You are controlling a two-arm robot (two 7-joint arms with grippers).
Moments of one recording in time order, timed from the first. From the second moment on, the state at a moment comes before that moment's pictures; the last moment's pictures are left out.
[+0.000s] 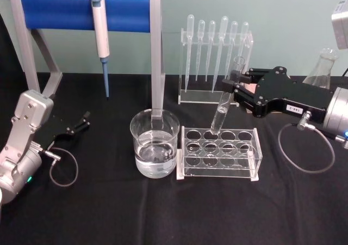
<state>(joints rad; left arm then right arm) -0.20 0.60 0.45 -1.41 -0.25 -0.12 0.03 0.33 0.77 -0.38 -1.86 0.66 0.28 0.54</state>
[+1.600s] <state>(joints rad) -0.20 0.60 0.45 -1.41 -0.25 -0.12 0.03 0.33 0.77 -0.38 -1.86 0.66 0.28 0.54</state>
